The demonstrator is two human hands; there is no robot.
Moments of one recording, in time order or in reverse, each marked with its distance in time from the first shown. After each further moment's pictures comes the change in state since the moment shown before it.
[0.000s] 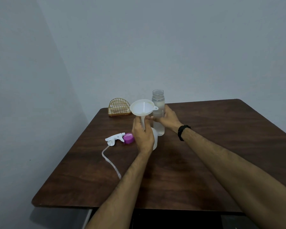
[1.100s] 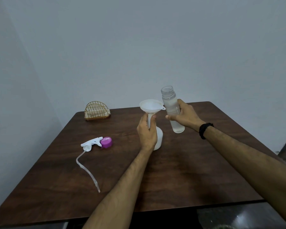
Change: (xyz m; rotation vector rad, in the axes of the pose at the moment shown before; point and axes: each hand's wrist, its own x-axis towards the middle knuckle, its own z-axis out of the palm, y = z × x) left_hand -0.033 0.023 0.073 -0.148 -0.233 0.113; right_hand -0.058 -0.013 -0.139 -0.379 0.134 -0.017
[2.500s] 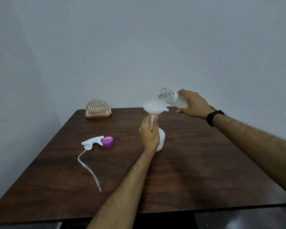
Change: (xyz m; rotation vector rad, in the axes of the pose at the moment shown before) left_hand 0.000 -0.011 0.000 -0.051 0.030 -0.010; right_hand 0.026 -0.022 -0.037 -0.544 0.025 -0.169
